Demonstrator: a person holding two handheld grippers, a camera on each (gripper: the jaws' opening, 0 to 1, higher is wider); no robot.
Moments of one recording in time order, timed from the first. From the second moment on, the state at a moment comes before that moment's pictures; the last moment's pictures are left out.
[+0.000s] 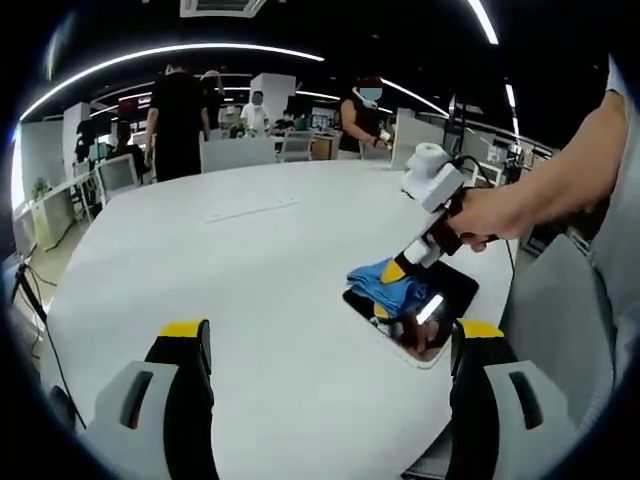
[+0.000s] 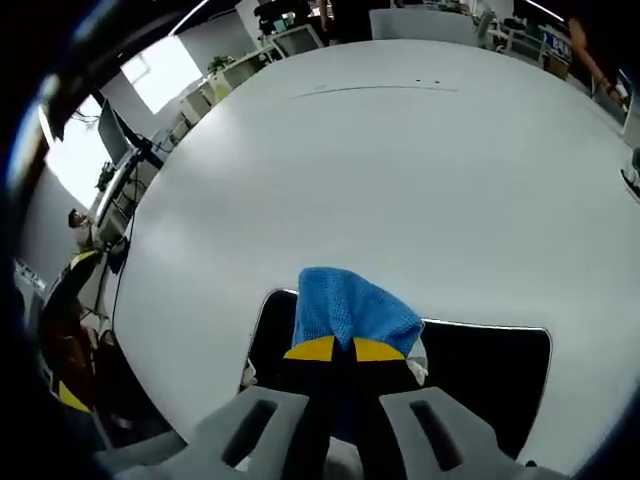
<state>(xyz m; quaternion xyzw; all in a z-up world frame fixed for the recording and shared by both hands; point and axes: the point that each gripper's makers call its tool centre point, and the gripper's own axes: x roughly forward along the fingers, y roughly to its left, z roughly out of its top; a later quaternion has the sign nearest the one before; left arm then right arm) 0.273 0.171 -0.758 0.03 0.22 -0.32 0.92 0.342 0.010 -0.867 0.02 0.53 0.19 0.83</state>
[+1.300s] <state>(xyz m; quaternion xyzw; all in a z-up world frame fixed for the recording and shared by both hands) 0.265 0.186 -0.749 0.02 0.20 -0.29 0.93 0.327 0.041 -0.868 -0.01 0.53 0.23 0.81</state>
